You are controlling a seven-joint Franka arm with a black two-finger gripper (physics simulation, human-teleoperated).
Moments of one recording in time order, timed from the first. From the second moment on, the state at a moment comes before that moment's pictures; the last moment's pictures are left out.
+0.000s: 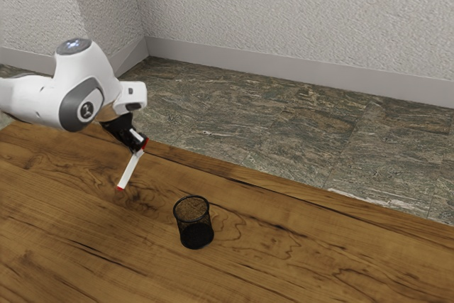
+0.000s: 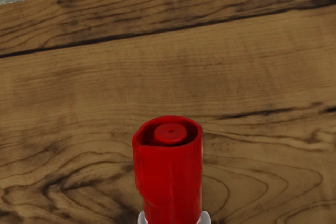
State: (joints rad) arm -0.06 -0.04 0.17 -2.26 0.03 2.48 0.25
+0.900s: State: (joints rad) arm -0.36 -0.01 0.15 -2.28 -0.11 2.48 0.19
